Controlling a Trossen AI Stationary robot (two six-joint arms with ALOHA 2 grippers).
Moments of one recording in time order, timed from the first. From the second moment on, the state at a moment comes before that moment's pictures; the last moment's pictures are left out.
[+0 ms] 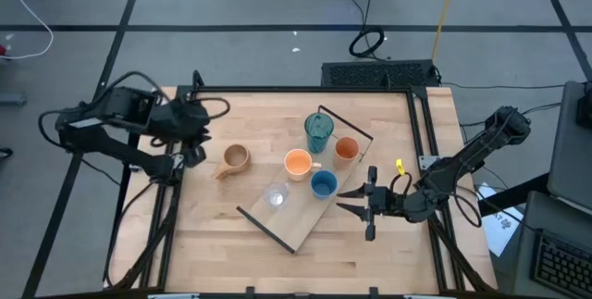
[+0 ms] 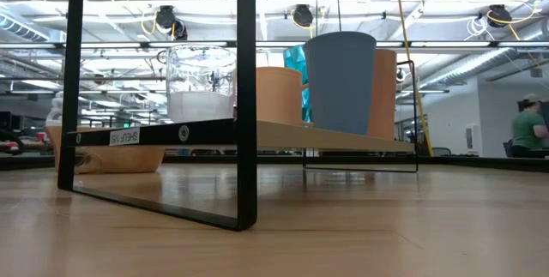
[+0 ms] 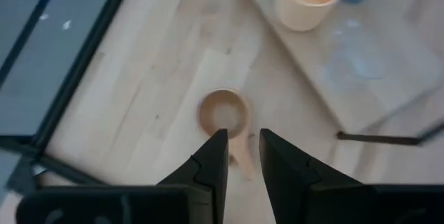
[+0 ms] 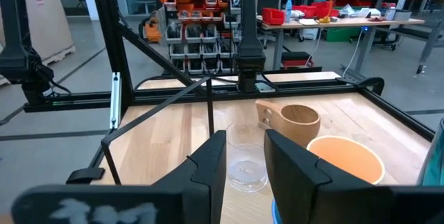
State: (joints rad) left arm -0.05 1.14 1.61 -1.57 -0.24 -0.41; right arm 0.67 1.21 0.70 0.33 0.76 0.17
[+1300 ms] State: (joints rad) left arm 0.12 1.13 1.02 -1.43 -0.18 -0.51; right arm 0.68 1.21 0.70 0.30 0.76 0.17
